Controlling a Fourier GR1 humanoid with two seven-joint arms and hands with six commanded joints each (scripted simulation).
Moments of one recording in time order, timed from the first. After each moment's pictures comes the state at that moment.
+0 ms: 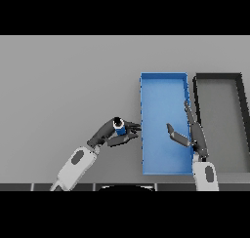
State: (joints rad) left arm -0.24 0.11 -0.53 -1.50 0.06 -0.13 -0.17; right arm 0.09 -0.17 0.06 -1.68 0.16 0.05 -0.10
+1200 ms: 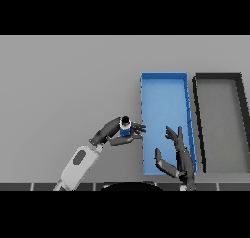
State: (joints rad) left arm -0.26 0.04 -0.49 -1.56 0.00 -0.23 -0.06; right arm 0.56 0.05 0.33 -2.19 0.25 0.04 0.03
